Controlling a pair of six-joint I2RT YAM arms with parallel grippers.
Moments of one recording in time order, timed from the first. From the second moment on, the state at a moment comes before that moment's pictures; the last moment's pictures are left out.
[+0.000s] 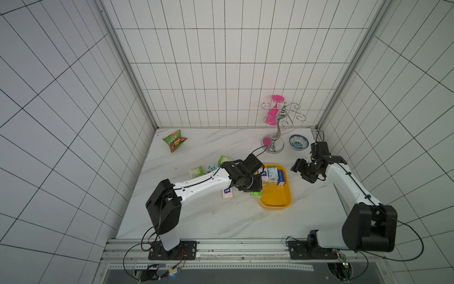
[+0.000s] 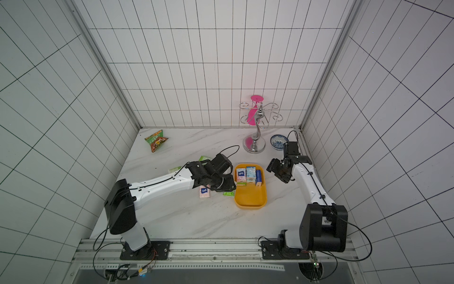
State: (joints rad) left arm -0.98 1.75 1.42 -0.69 0.18 -0.88; right arm 0.06 1.39 1.06 -0.84 -0.20 0.51
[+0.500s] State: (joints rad) left arm -1.07 2.01 1.62 -0.67 0.05 -0.94; right arm 0.06 1.30 1.02 -0.85 -0.19 0.50
